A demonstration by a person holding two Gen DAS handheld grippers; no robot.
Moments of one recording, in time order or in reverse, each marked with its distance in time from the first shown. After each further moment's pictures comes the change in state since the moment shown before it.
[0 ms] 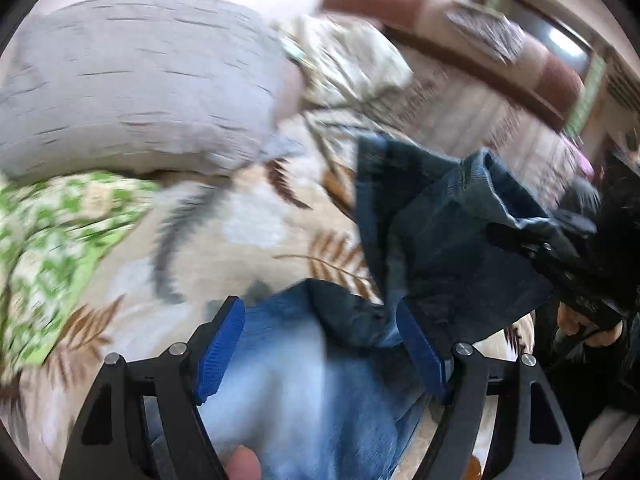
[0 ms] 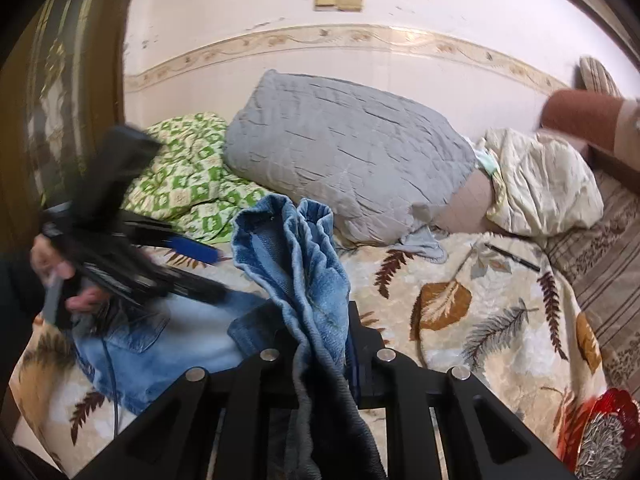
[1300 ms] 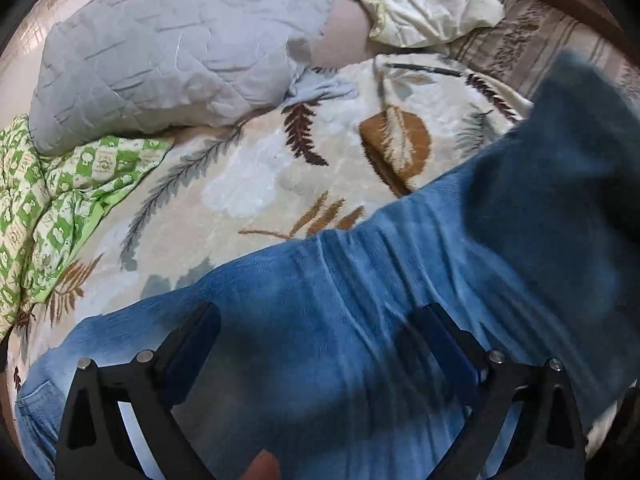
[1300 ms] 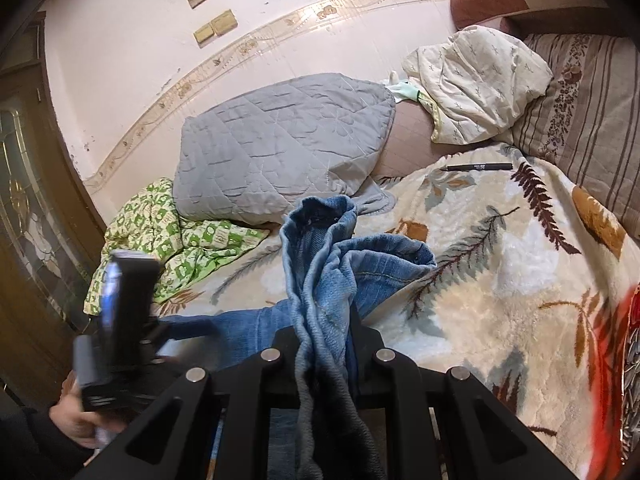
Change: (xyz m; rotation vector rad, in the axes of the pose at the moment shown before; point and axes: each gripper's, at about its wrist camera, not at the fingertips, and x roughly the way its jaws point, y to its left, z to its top) left arm 0.151 -0.100 0.006 -0.092 0.163 0.449; right arm 0.001 -0.126 -0.050 0.357 -0.038 0.097
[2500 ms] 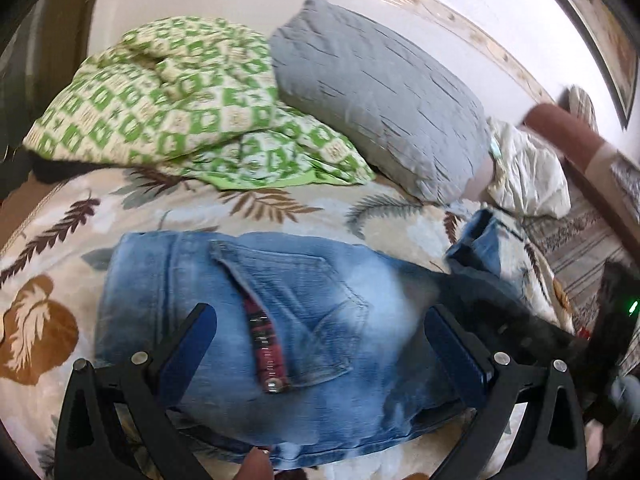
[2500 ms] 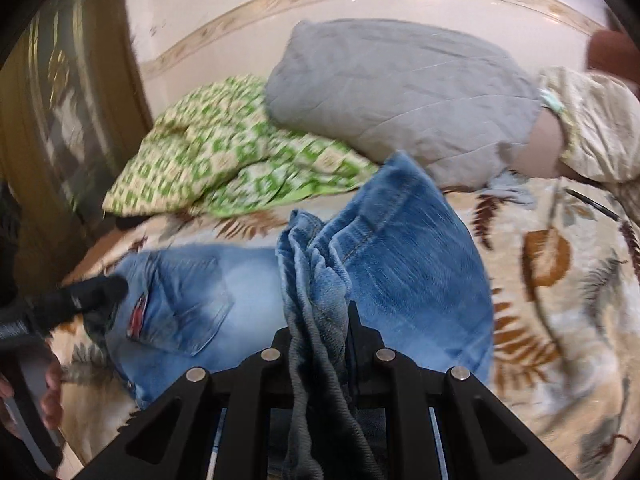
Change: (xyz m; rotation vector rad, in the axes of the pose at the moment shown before) left arm -0.151 0.214 -0.156 -0.589 -0.293 -0.015; right arm 0.095 0.202 -0.055 -0.354 0.223 0.068
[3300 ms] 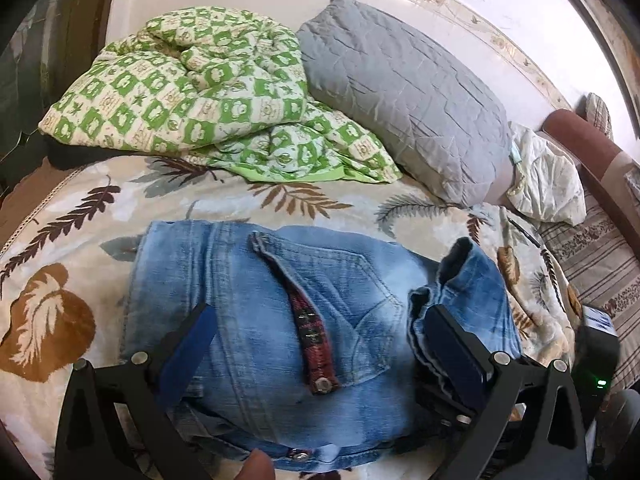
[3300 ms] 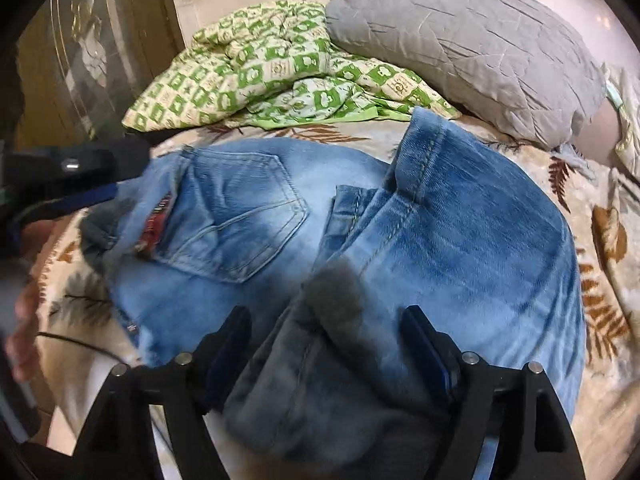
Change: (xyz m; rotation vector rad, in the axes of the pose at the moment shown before) left arm 0.007 0.025 -0.003 -0.028 0.006 0.053; right arm 0.039 0.045 -0.043 -0.071 0.176 0.083
